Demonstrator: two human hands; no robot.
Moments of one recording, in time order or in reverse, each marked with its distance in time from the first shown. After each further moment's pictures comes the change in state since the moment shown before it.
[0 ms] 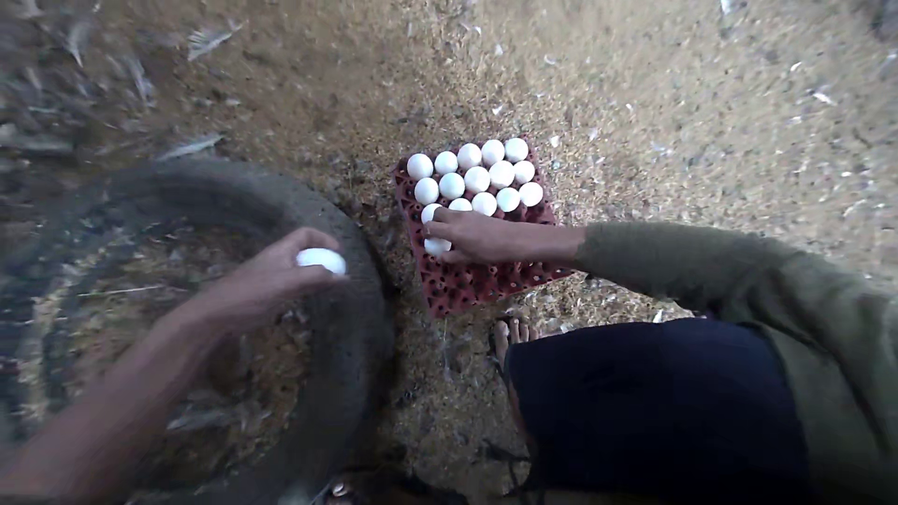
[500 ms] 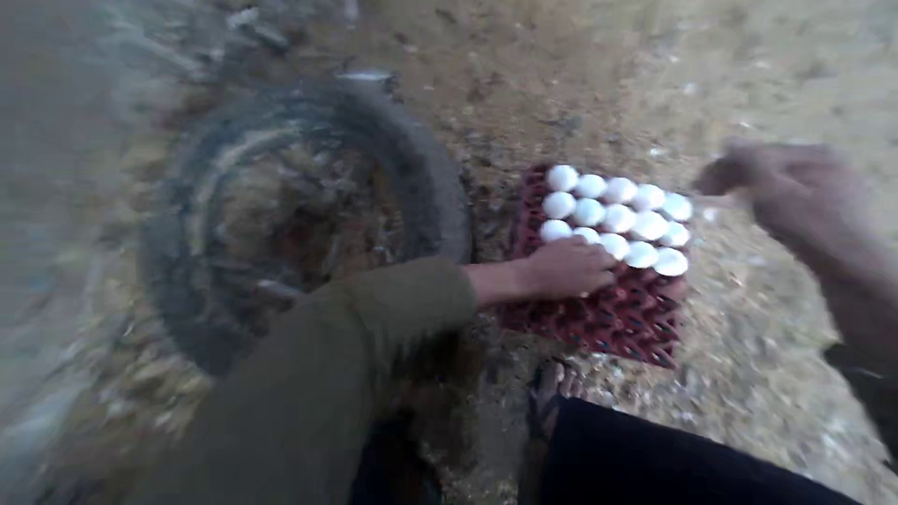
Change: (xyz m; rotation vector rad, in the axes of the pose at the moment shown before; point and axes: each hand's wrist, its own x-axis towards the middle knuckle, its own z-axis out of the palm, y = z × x) left_hand 0.149 0.023 0.163 0.882 0.248 1.116; right_hand -0.041 0.040 -0.137 0.036 0.464 0.359
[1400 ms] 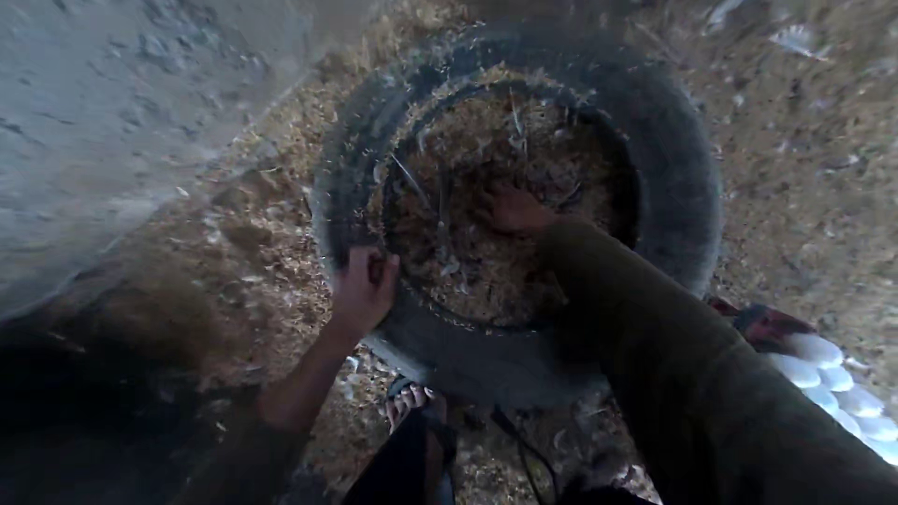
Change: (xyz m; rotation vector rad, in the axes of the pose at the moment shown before) left_hand -0.489 0.113 -0.060 -0.135 0.831 -1.852; right_hand 0.113 -0.297 0.538 -0.601 -0.984 -0.785
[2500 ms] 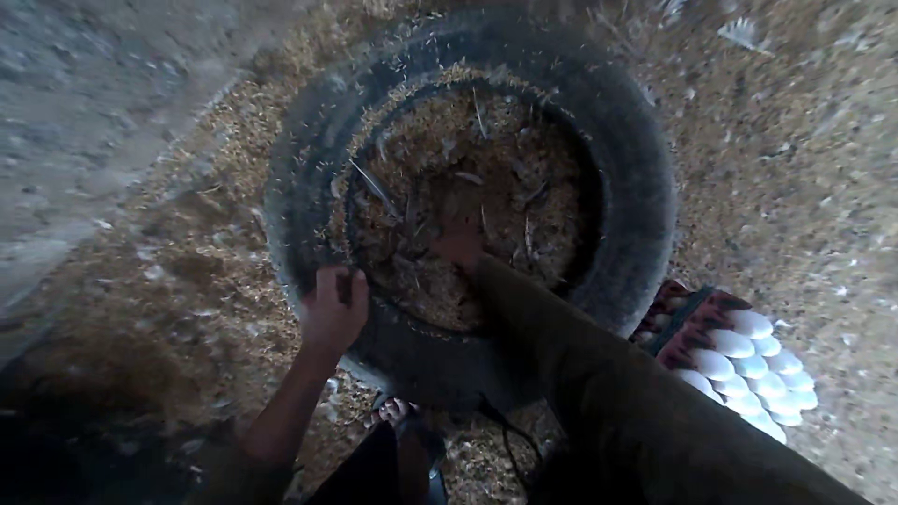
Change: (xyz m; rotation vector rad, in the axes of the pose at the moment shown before) left_hand 0.007 0.003 0.005 0.116 0.021 -0.041; right_hand -0.005 -0.073 0.039 0.521 -0.030 0.505
